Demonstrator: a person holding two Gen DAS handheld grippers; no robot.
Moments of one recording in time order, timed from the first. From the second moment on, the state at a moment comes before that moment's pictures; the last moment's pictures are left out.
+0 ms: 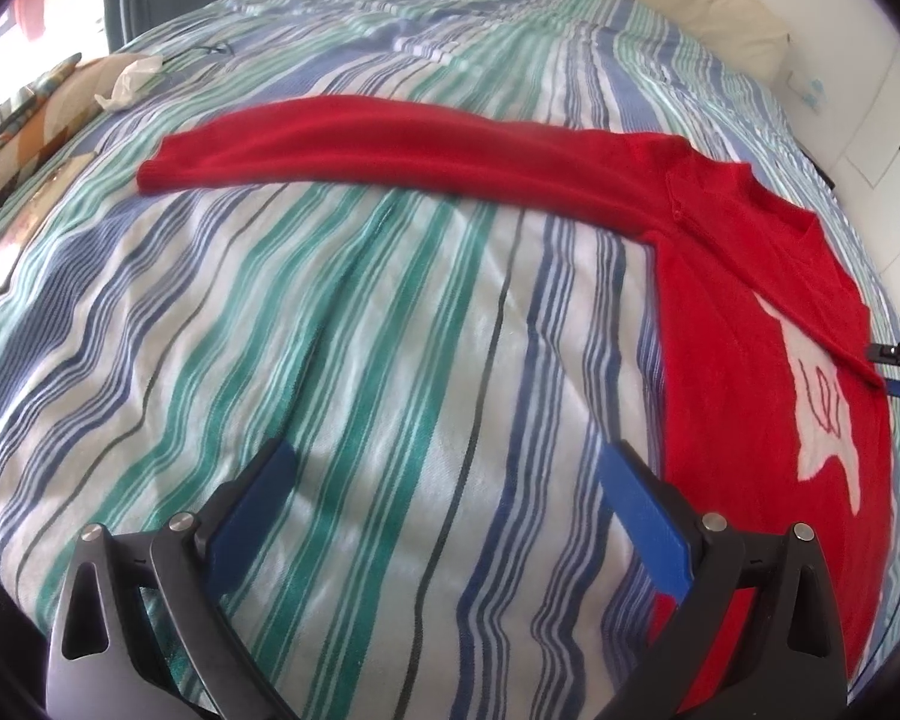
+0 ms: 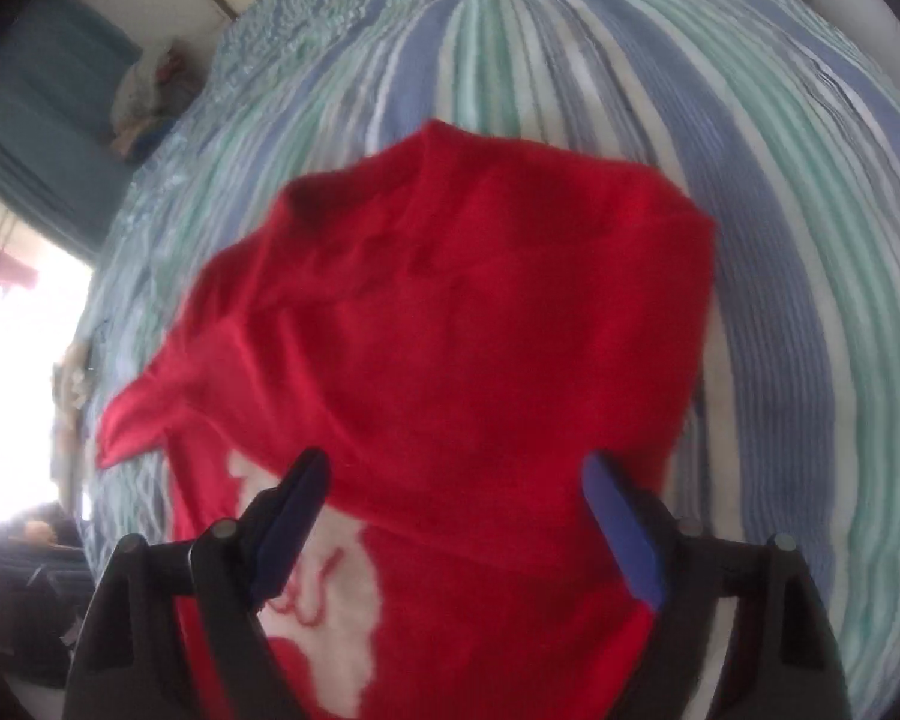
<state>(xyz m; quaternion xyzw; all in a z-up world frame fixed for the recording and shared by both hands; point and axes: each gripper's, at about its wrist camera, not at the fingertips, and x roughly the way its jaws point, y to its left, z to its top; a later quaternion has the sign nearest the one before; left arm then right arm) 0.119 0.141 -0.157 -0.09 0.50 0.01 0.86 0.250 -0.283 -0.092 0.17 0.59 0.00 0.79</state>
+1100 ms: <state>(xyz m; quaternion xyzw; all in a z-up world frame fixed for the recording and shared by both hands) 0.118 0.133 -0.167 -0.07 0.51 0.02 0.85 0.216 -0.303 -0.118 0.11 0.60 0.02 0.80</state>
